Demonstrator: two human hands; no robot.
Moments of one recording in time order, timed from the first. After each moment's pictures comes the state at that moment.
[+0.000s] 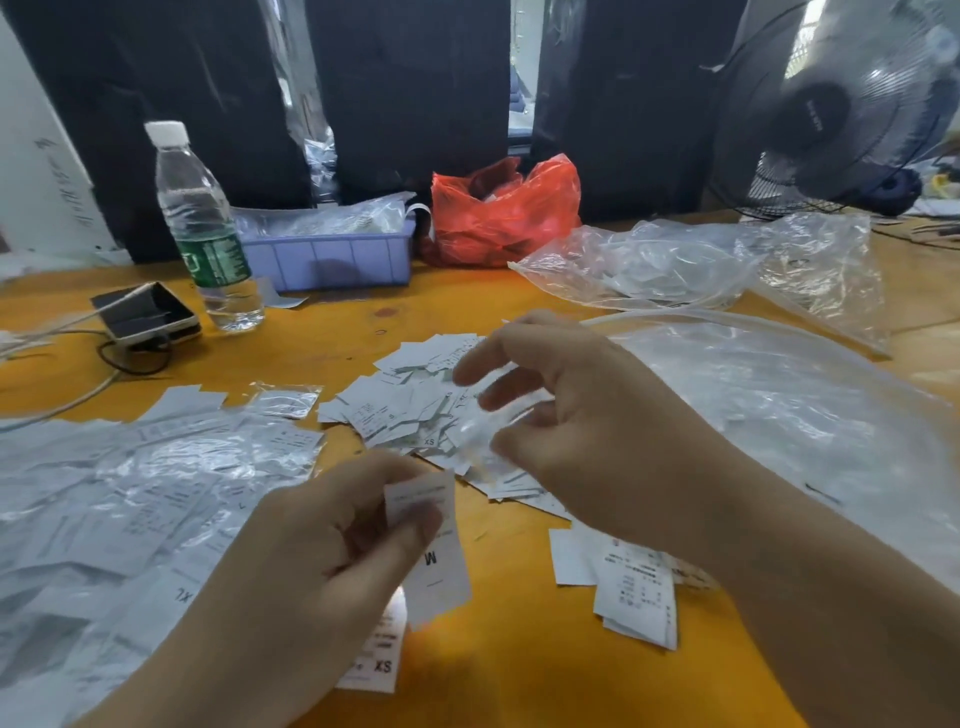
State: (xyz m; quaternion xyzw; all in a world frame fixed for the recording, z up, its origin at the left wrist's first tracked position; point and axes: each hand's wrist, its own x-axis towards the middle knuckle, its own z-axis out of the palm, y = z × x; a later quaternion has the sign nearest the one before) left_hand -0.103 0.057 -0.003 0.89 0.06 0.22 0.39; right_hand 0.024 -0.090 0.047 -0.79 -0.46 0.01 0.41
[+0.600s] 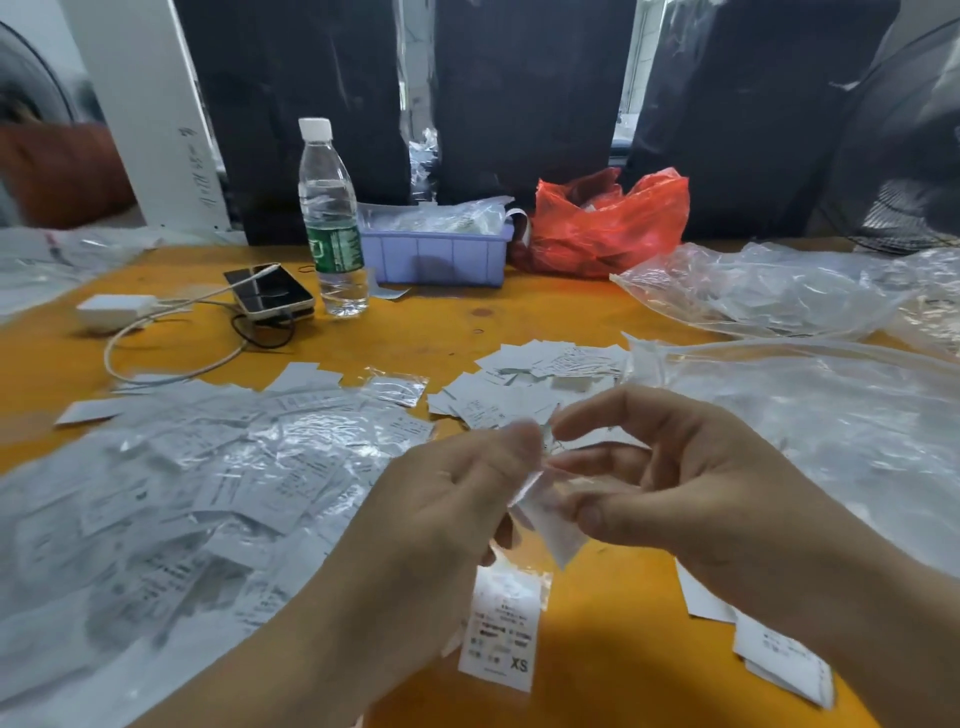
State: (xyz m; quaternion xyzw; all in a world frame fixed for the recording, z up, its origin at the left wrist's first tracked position) left_hand -0.104 0.080 0.000 0.80 0.08 0.19 0.56; right_hand 0.012 -0.070 0.025 -0.61 -0.38 0.31 0.62
